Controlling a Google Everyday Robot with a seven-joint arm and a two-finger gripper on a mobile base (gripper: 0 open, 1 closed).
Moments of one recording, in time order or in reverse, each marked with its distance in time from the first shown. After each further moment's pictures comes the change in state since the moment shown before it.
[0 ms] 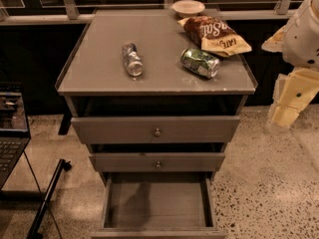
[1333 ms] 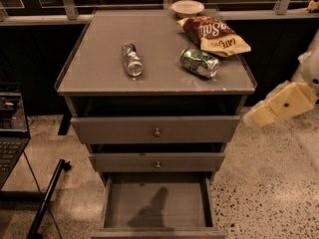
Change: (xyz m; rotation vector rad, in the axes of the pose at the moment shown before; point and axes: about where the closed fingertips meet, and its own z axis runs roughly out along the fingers) arm 0.017 -0.001 0.006 0.213 -0.254 0.527
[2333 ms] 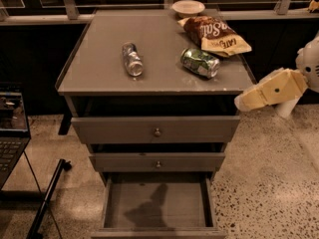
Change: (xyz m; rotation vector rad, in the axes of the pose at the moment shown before) arm -0.019 -0.014 0.005 0.039 -0.101 0.139
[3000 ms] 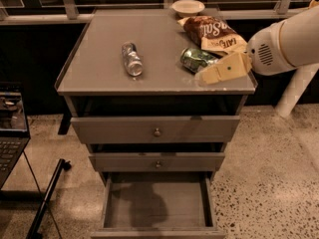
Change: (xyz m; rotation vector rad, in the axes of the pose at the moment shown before) arm -0.055 0.006 0.080 -0.143 -0.101 0.123
